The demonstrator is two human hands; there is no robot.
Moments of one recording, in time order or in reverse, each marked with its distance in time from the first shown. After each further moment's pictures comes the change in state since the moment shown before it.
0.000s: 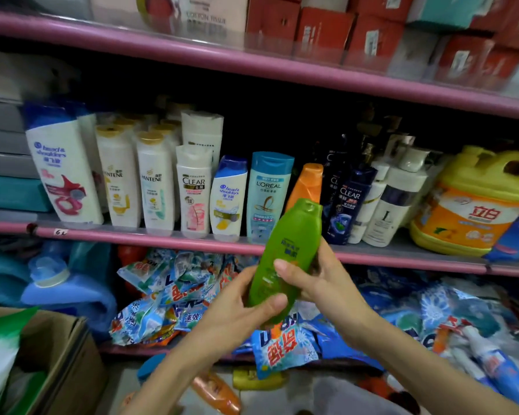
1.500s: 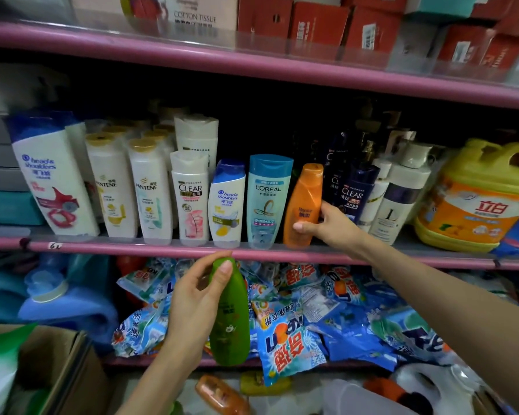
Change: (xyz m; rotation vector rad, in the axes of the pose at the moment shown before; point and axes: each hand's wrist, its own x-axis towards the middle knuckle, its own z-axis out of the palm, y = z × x) left_hand 0.012 -0.007 -0.036 0.017 0.473 0.152; right_hand 0.118 0.015 -0.071 -0.383 0.051 0.095
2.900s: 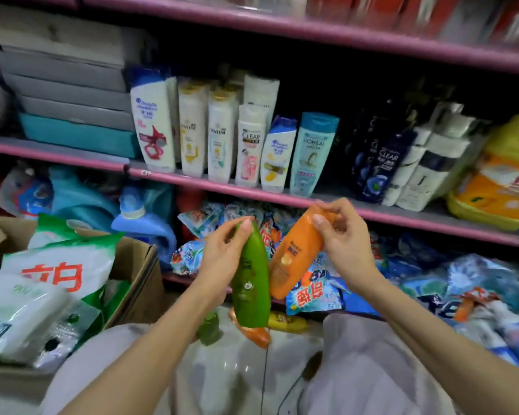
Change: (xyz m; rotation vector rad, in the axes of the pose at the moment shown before) left_hand -0.072 0.005 -0.036 0.018 0.085 -0.038; right_hand -0.153 -0.021 0.091 0.143 0.266 -0.333
